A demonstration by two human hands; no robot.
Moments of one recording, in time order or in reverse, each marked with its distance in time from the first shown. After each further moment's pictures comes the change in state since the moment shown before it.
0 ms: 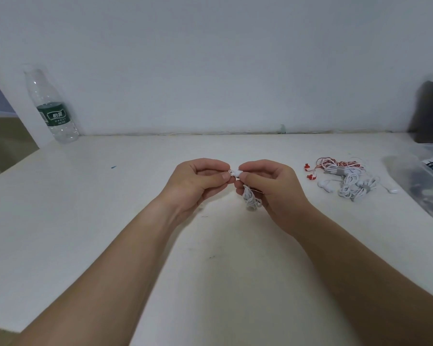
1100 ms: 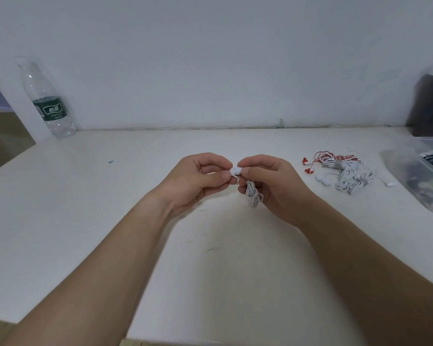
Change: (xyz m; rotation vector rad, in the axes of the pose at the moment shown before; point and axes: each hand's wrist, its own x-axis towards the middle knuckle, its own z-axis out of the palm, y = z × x) left_hand 0.001 -0.001 -0.005 0.063 -0.219 0.003; right_hand -0.001 -0.007 -0.007 0.075 -0.154 0.100
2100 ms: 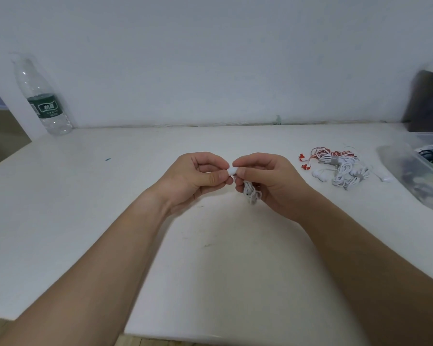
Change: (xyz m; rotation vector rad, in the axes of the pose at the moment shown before) left_hand -0.001 -0.003 -0.001 0.042 0.003 -0.008; right_hand -0.003 0.001 -0.006 -0.088 -0.054 -0.028
